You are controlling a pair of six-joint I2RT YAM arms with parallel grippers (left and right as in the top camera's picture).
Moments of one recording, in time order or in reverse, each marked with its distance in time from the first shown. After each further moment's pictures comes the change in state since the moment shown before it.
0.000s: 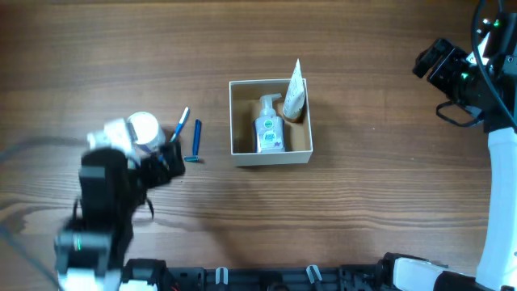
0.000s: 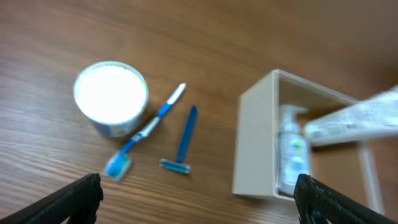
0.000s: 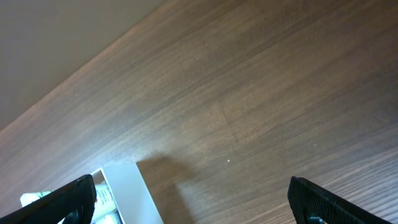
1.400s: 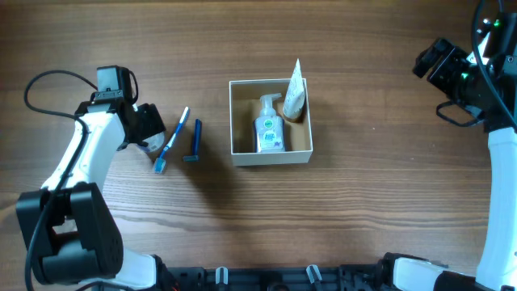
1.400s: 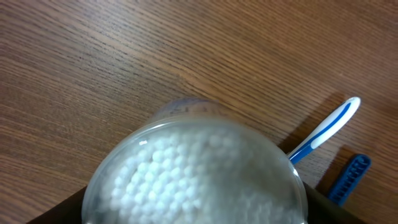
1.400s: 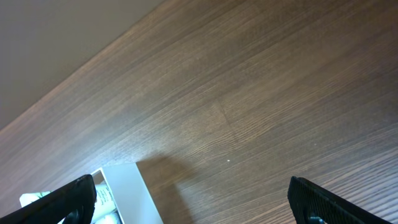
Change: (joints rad) left arm 0.195 0.860 0.228 0.110 -0.071 0.106; right arm 0.000 0.000 0.000 0.000 0.000 0.000
